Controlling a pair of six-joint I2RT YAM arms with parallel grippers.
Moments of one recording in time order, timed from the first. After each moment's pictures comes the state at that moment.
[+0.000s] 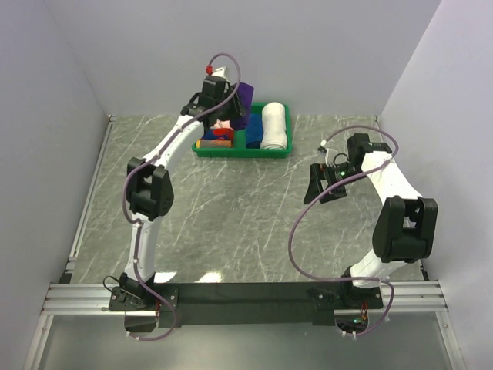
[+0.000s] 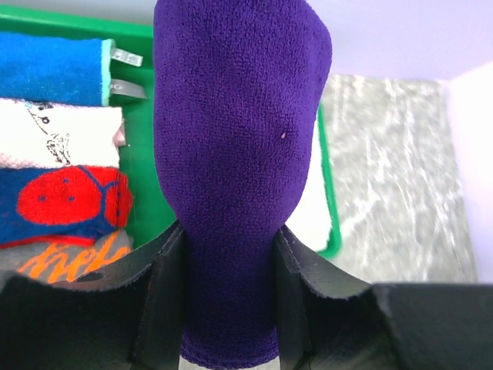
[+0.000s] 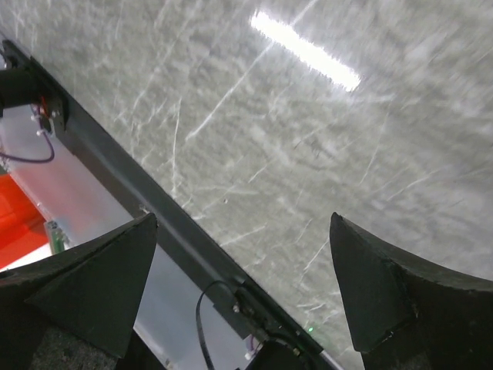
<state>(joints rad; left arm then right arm) -0.42 2.21 2.15 -0.40 0.06 -0.52 -0.04 1.61 1.26 -1.11 -0.72 -0.32</state>
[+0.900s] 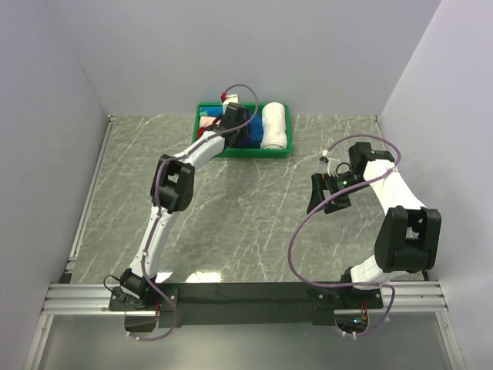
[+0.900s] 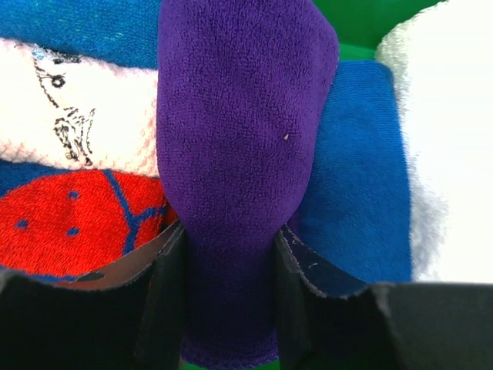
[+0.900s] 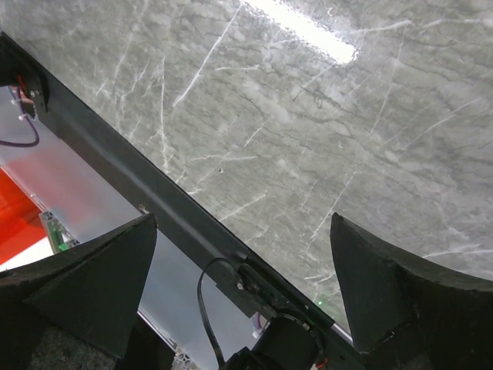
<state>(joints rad) -0.47 2.52 2.20 -0.28 -0.27 -0.49 -0.05 1.52 1.14 -1.15 -0.66 -0.33</state>
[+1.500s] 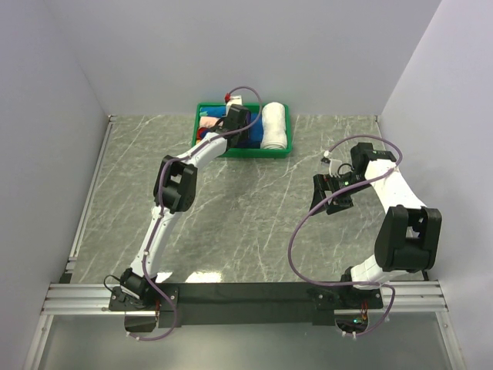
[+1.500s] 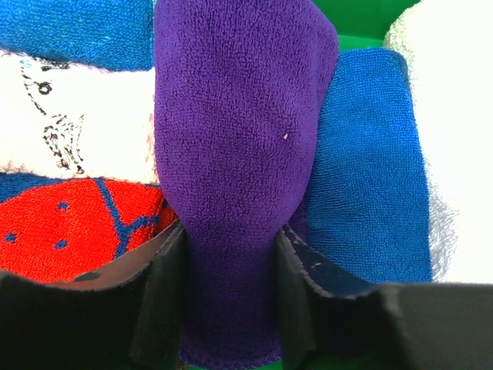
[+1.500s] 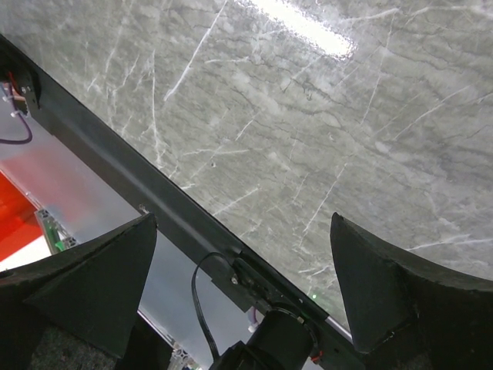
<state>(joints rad) -0.48 2.57 2.24 -0.28 -0.31 -0.42 -0.07 1.52 1.15 -1.17 -0.64 -0.36</state>
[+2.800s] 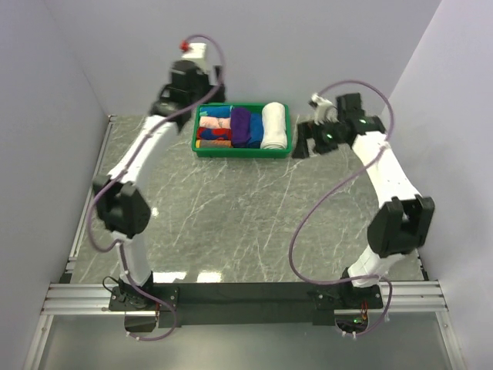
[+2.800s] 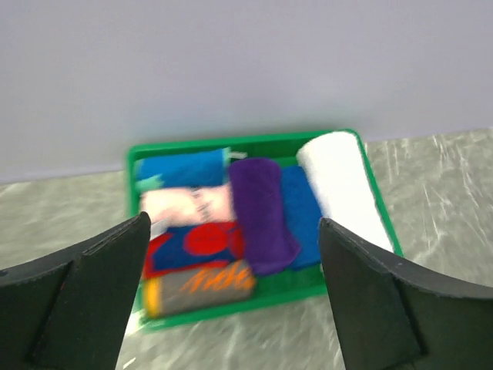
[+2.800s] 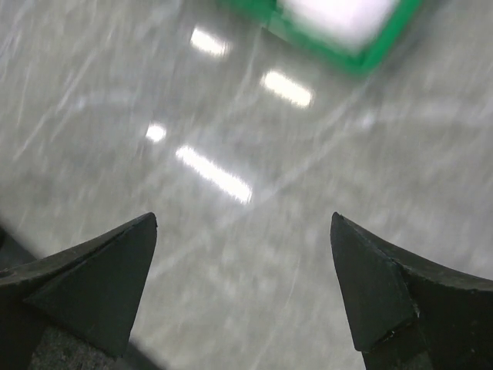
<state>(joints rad) -0.37 1.94 1.98 -0.29 -0.11 -0.21 0.10 1.64 1.58 -0.88 -0.52 -0.14</state>
